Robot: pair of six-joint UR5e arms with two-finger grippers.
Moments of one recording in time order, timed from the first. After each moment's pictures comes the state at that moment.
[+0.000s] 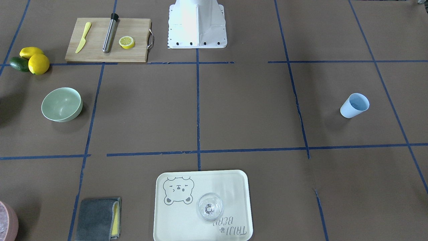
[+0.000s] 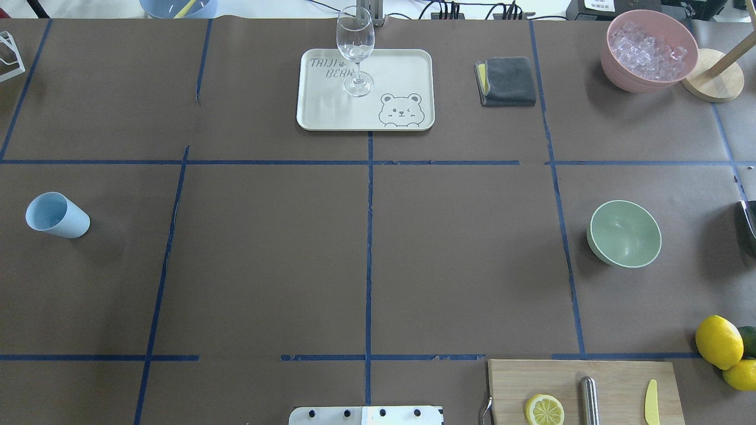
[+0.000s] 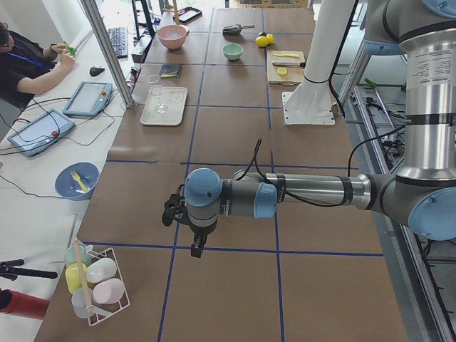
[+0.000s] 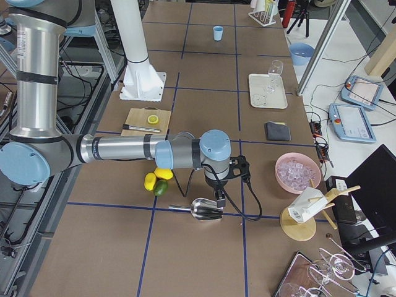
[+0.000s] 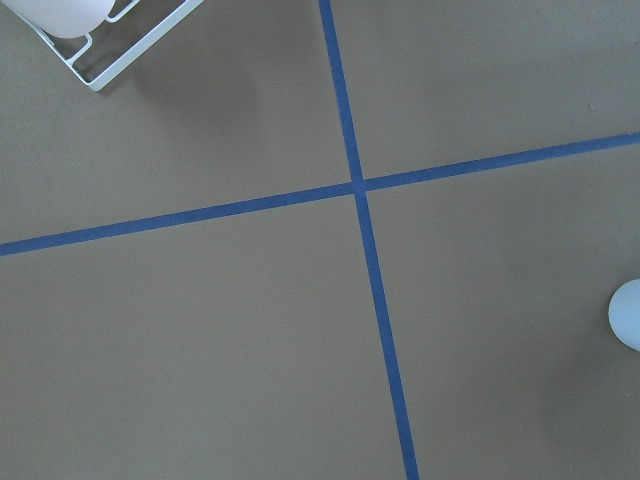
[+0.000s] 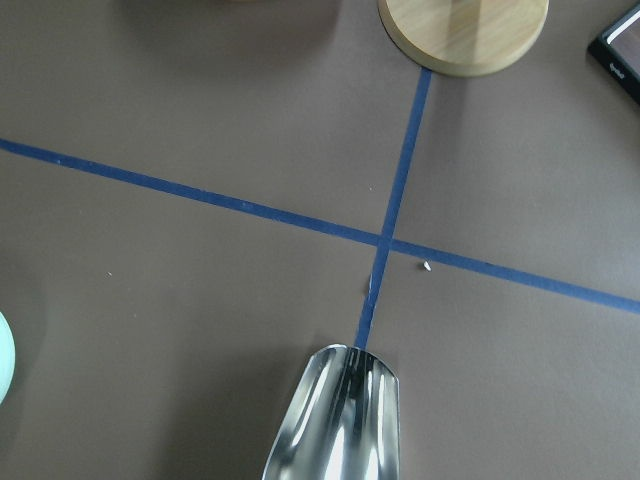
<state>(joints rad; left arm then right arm) -1.64 -1.48 -1.70 -1.62 -2.39 0.17 1.59 -1.68 1.77 -1.45 2.37 -0.10</state>
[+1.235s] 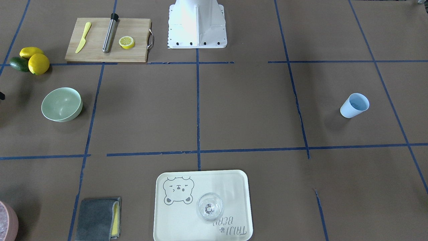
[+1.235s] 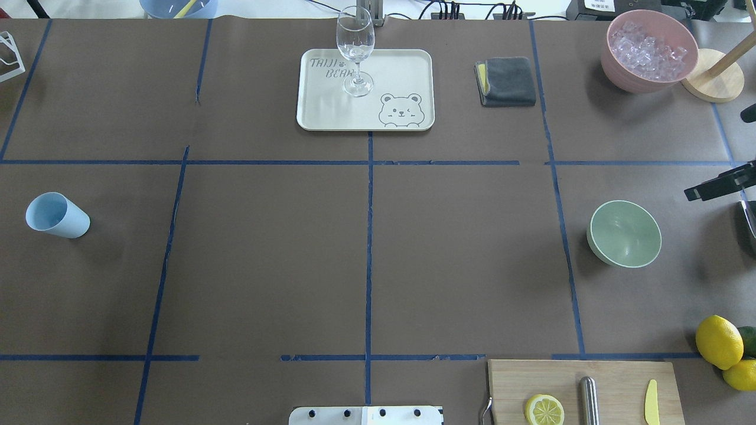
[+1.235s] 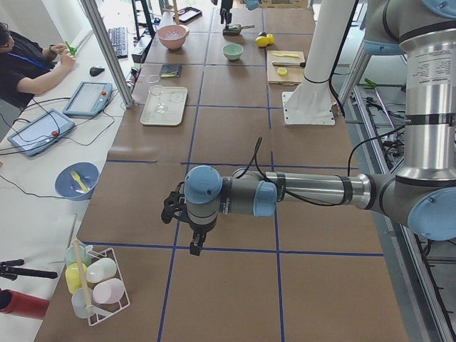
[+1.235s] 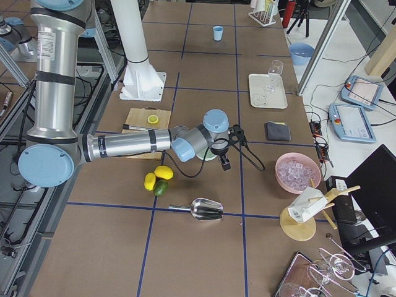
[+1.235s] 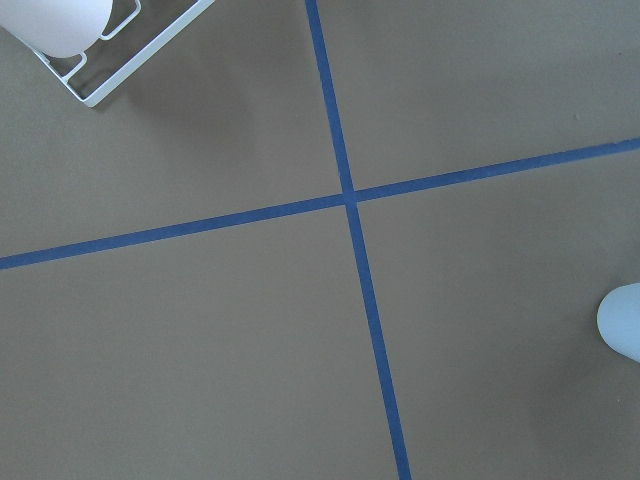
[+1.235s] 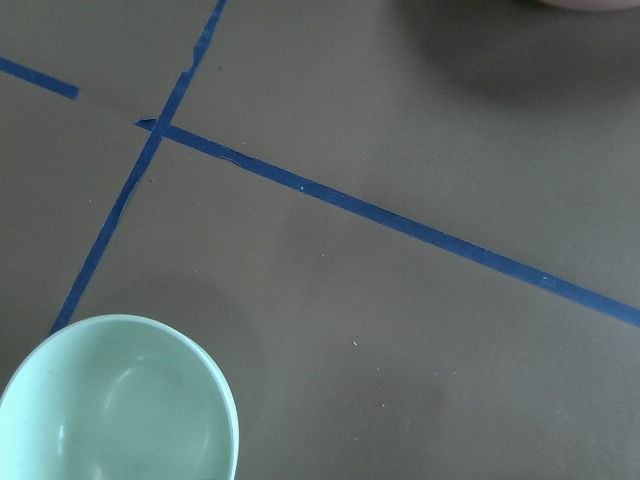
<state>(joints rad) -1.64 -1.48 -1.70 -1.62 -2.39 0.17 1.13 -1.69 1.77 -1.00 2.26 0.38</state>
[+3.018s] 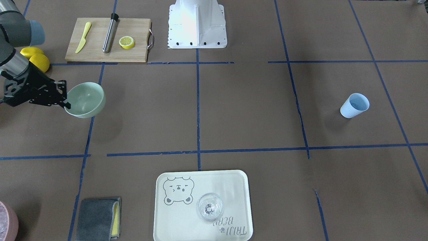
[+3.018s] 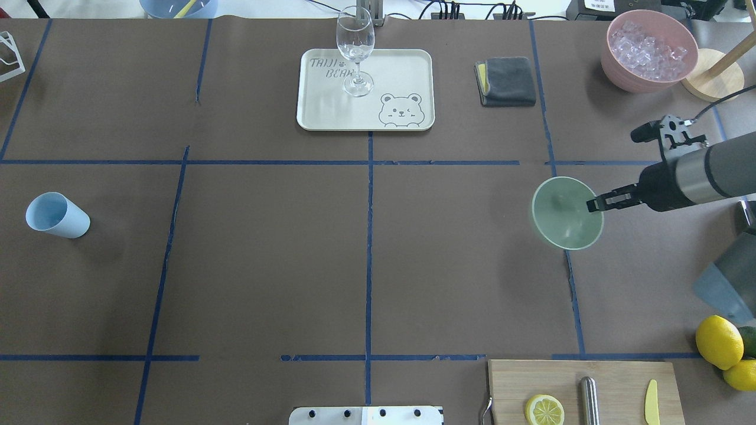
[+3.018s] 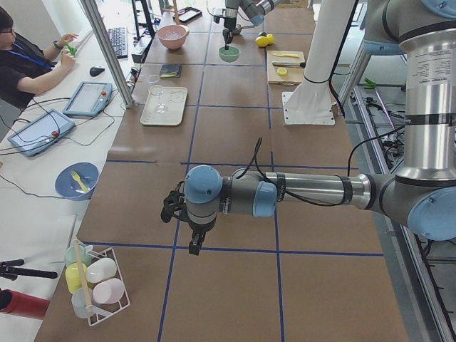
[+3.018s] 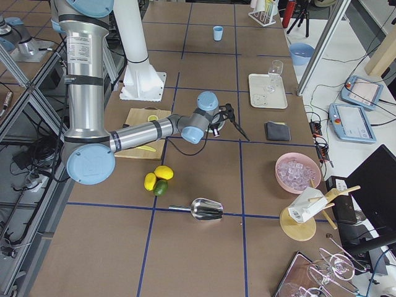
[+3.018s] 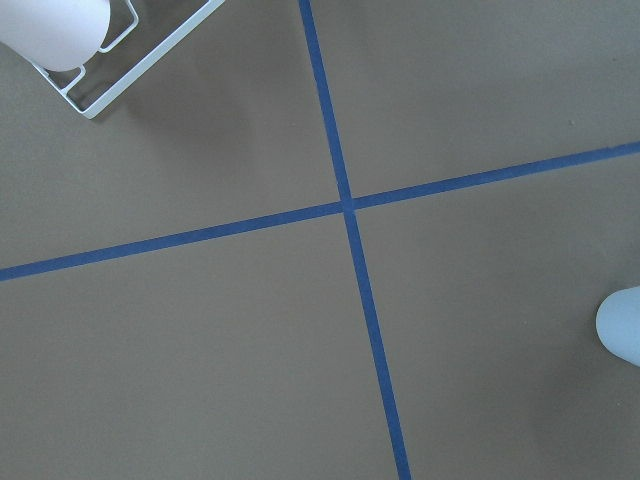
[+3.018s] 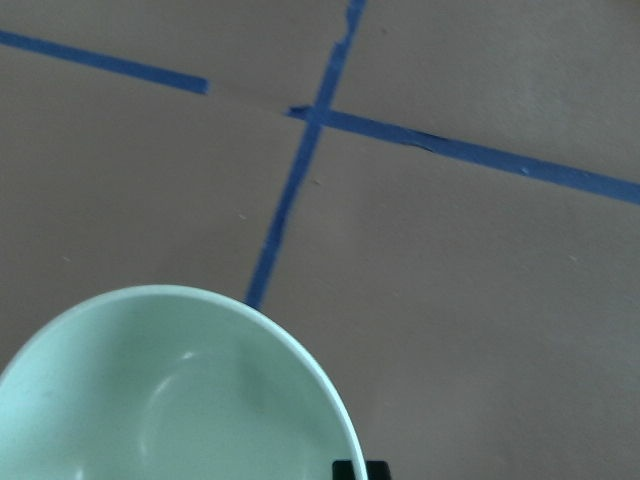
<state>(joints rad) -1.64 -1.48 -1.70 -1.64 -2.39 0.17 0.85 -1.52 1.80 -0.84 2.18 0.88</state>
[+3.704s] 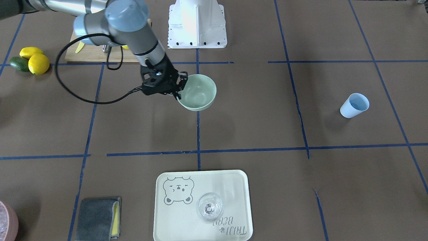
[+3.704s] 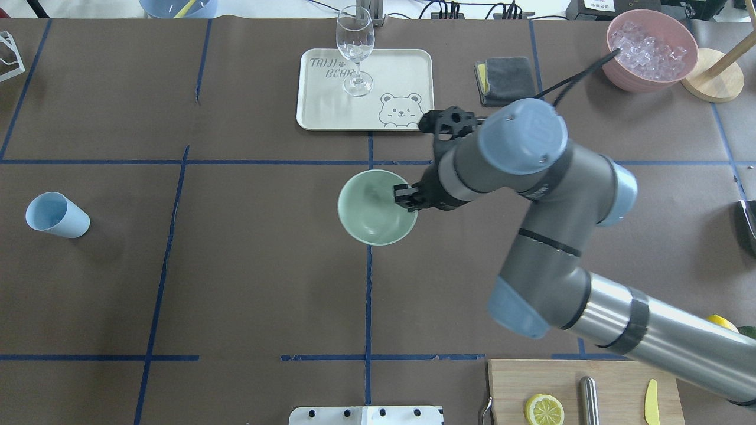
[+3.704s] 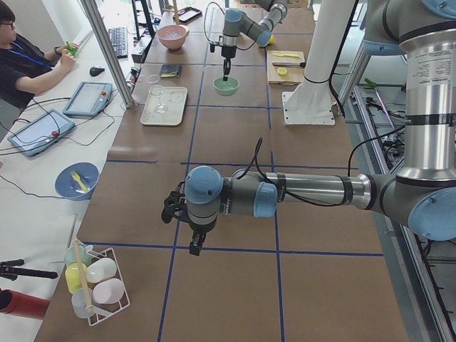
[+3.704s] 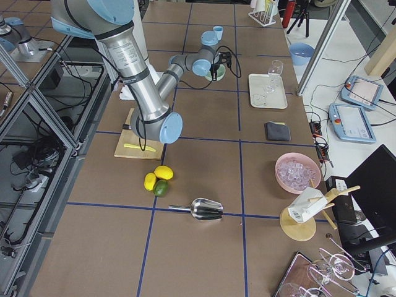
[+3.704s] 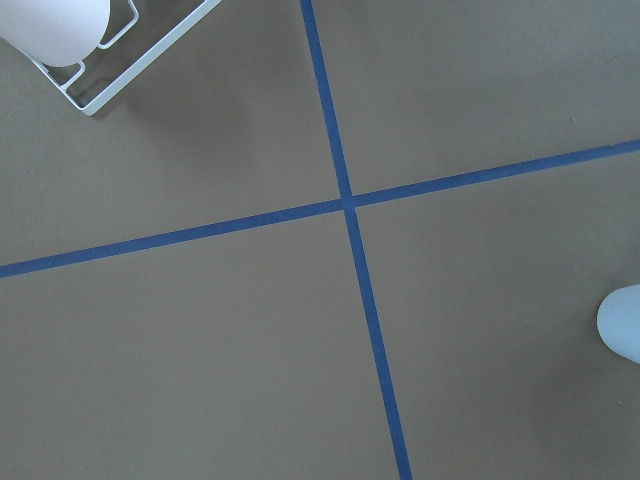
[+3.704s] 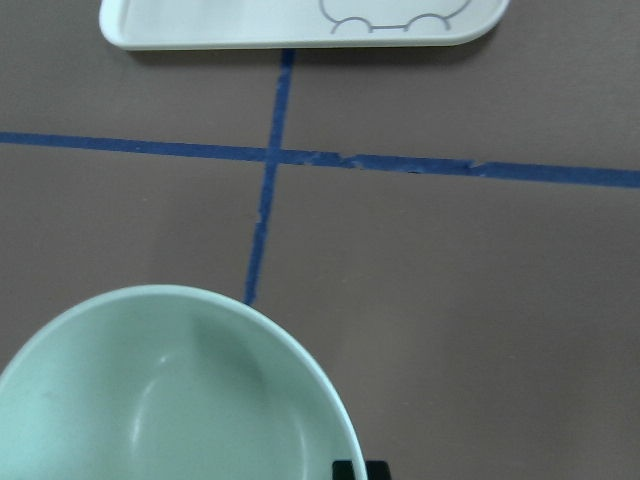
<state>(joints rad) -1.64 -1.48 -1.70 -1.64 -2.39 0.17 0.53 -0.88 1.70 -1.39 1.87 1.21</state>
